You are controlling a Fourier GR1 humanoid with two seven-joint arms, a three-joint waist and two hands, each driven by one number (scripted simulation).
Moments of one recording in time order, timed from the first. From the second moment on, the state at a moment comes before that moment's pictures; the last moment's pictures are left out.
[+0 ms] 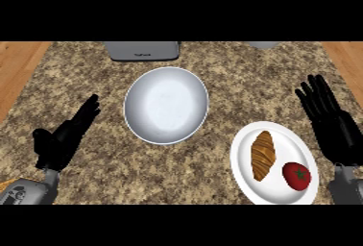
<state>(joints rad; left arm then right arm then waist) -0.14 0.49 -0.28 -1.44 0.30 0.09 0.03 -0.12 -0.38 0.04 -1.56 -0.48 0.00 -0.06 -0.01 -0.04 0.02</state>
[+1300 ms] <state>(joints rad) -0.13 0.28 -0.30 -1.56 0.40 0.11 0.08 0.45 -0.78 -0.01 -1.96 0.35 -0.10 -0.12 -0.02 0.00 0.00</state>
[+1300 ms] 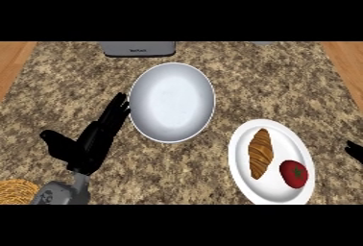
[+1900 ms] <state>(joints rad) -0.15 0.25 -0.30 -1.56 0.38 0.09 0.09 0.29 -0.78 0.16 -2.13 0.46 0.21 0.53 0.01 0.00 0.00</state>
